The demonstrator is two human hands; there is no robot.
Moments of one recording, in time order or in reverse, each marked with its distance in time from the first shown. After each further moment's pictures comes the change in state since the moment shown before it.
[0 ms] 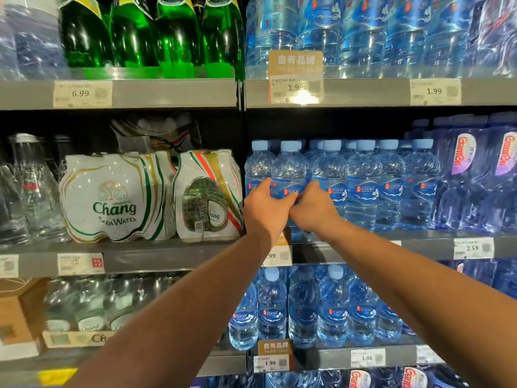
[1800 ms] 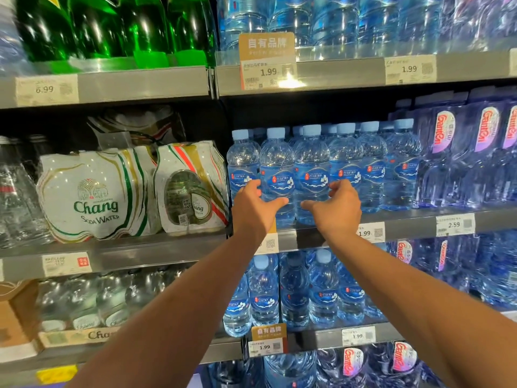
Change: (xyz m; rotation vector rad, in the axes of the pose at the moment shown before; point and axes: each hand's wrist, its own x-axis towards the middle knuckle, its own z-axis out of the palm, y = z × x) left_hand -0.015 -0.009 0.004 0.133 -0.098 0.008; right_hand -0.011 0.067 -0.009 0.162 0.447 0.166
